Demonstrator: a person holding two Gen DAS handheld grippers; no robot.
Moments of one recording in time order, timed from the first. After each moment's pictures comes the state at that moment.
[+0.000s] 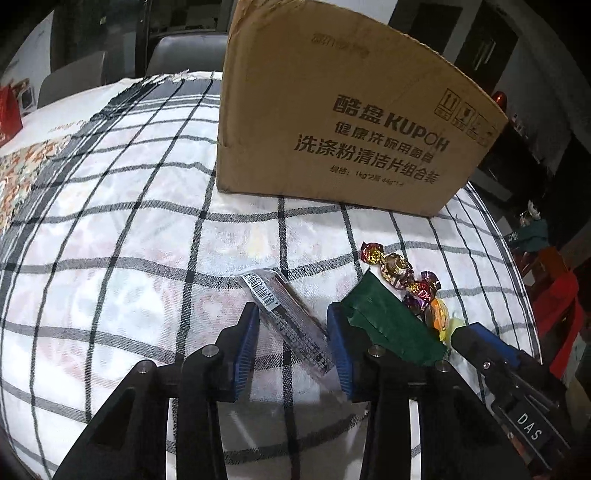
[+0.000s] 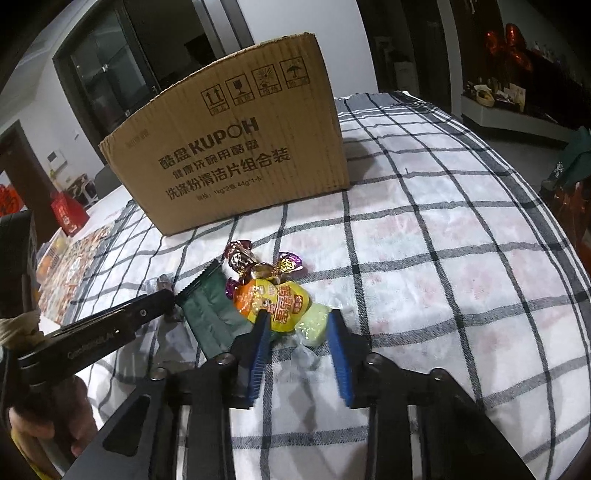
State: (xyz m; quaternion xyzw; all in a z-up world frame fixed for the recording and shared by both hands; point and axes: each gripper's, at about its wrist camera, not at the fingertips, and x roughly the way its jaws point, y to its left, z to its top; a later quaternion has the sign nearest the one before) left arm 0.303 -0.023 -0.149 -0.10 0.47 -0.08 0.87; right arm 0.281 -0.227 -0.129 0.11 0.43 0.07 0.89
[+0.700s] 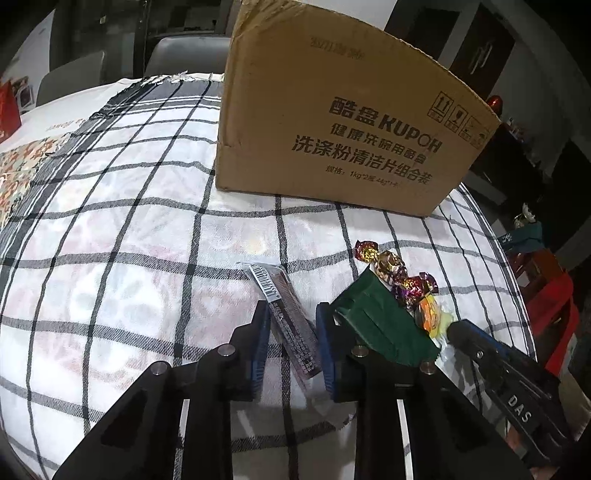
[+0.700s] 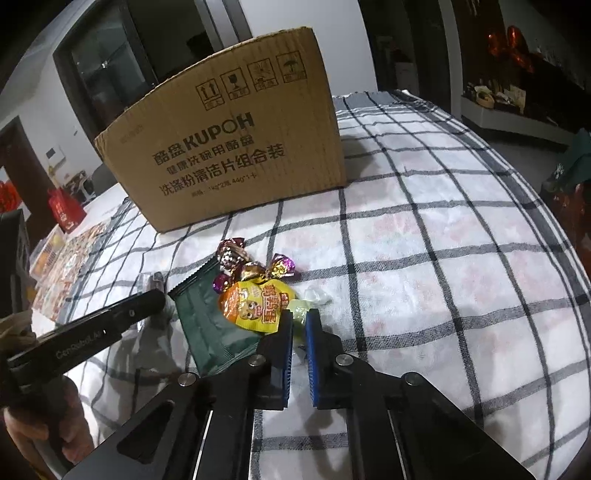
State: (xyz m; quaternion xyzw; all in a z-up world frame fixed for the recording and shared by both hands) left arm 0.294 -0.020 -0.147 -0.10 0.47 -0.09 0.87; right arm 0.284 -0.227 -0.132 0.10 0.43 0.07 0.89
